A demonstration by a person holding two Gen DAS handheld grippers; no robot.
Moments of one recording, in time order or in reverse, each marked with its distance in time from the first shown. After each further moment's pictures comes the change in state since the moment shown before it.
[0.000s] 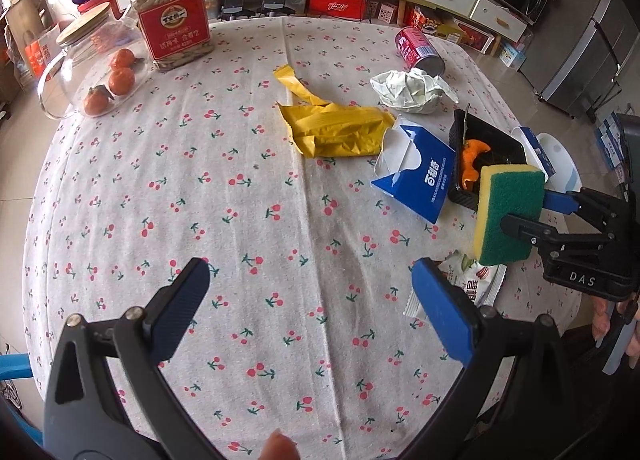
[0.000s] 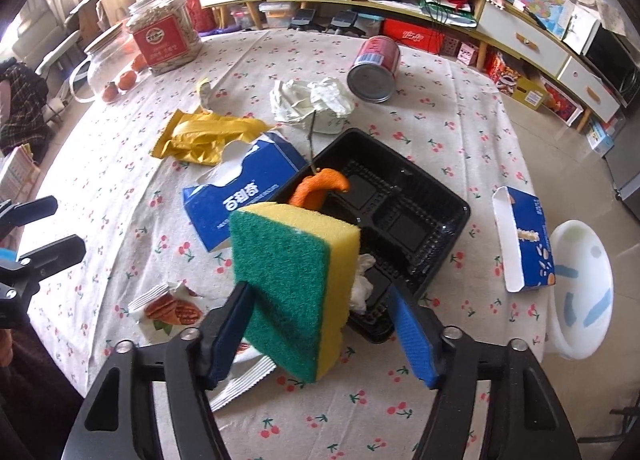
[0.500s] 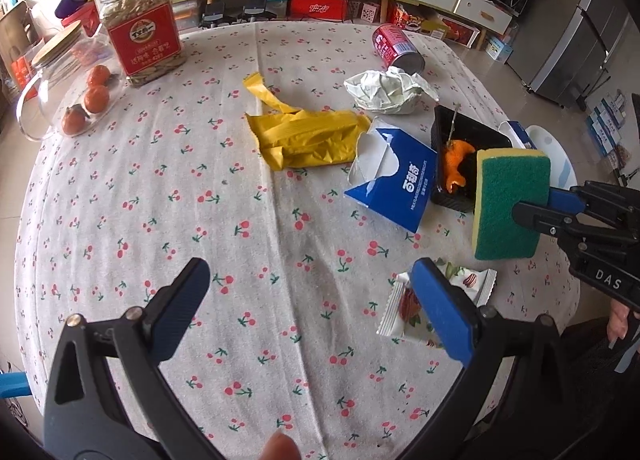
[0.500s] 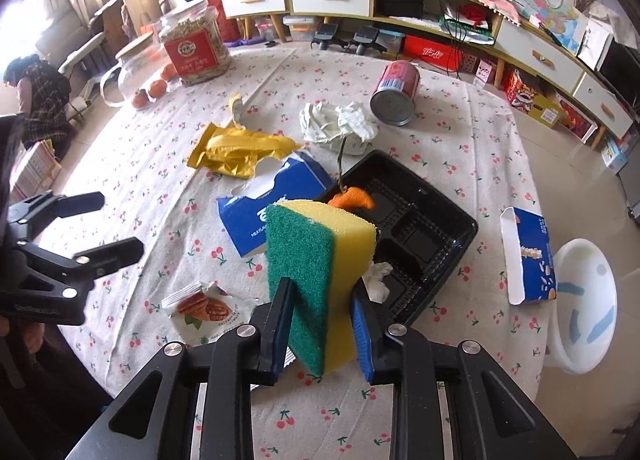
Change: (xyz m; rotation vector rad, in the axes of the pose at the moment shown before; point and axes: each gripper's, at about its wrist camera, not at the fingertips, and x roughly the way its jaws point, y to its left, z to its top) left arm 0.010 -0.023 0.010 0.060 -0.014 -0.028; right arm -0.025 0.002 -0.001 -0.033 -0.059 0.063
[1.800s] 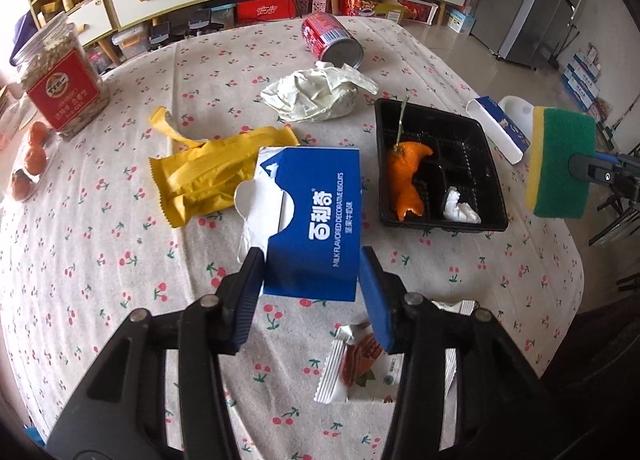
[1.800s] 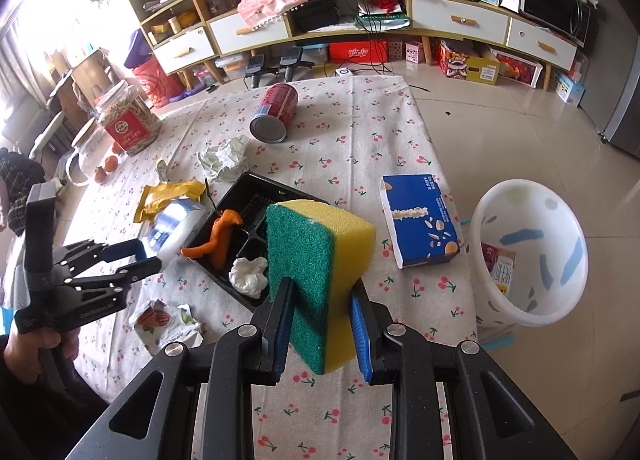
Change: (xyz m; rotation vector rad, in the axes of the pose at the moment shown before) left arm 0.028 -0.046 0.022 0.135 -0.006 -0.051; right arm -0.050 -0.108 -0.031 0.259 -0.074 -0.019
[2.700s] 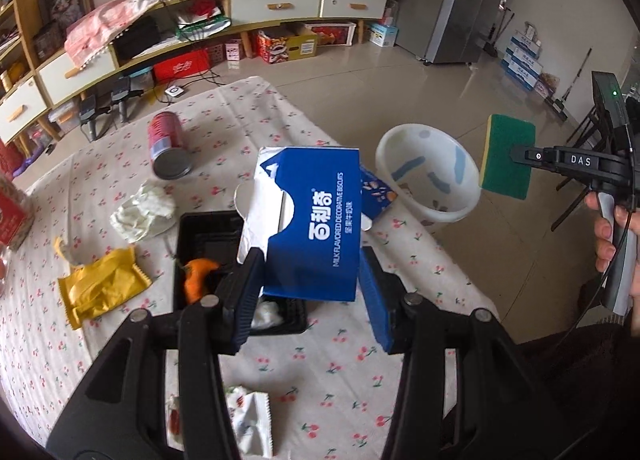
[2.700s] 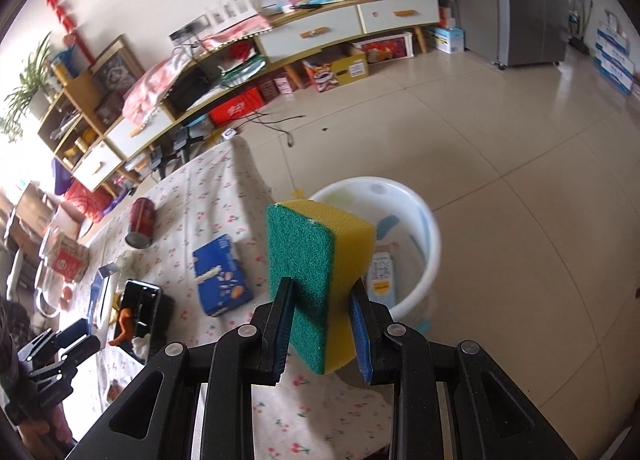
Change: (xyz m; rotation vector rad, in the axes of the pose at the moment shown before) left arm -0.022 -0.161 0.061 0.203 -0.099 -0.145; right arm -0.069 -0.195 -0.022 0.424 -0.135 -0.121
